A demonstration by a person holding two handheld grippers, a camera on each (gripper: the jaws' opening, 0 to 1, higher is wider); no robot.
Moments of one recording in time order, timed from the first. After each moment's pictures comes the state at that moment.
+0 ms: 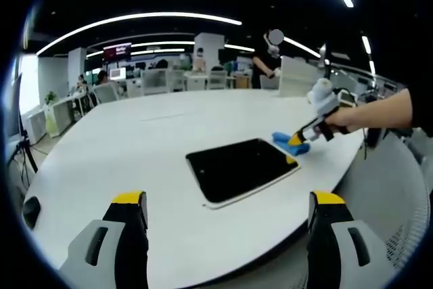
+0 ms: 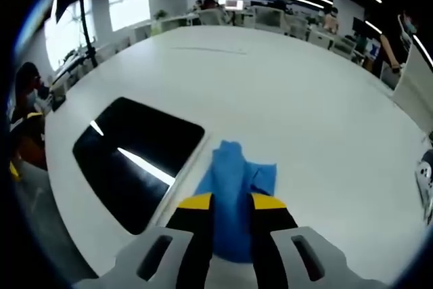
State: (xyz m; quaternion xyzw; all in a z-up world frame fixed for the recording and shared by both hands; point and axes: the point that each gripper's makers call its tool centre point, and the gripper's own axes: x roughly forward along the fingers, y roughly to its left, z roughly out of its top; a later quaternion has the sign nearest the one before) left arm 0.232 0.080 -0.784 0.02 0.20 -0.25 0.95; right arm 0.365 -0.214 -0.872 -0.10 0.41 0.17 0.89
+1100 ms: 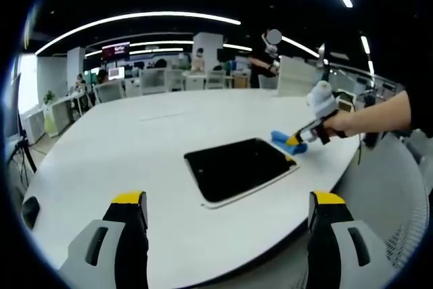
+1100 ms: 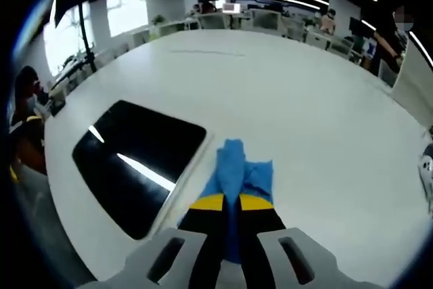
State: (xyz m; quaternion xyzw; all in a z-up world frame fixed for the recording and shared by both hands) left arm 0.232 0.079 -0.784 0.02 0.20 -0.26 0.94; right arm 0.368 -0.205 -0.868 -0.07 0.38 0.17 0.91
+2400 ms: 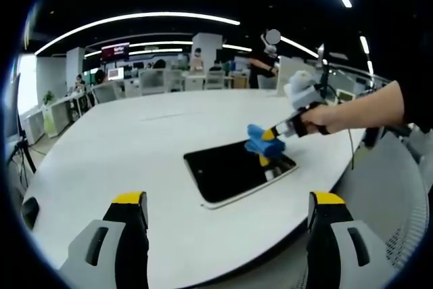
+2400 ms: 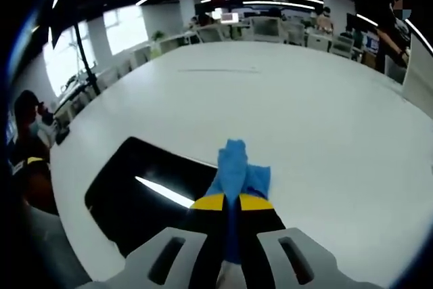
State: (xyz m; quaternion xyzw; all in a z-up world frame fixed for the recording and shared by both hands) left arm 0.231 0.078 -0.785 0.02 0.20 -0.26 0.94; right arm 0.401 -0.143 -0.862 -0.04 0.38 0.18 0.91
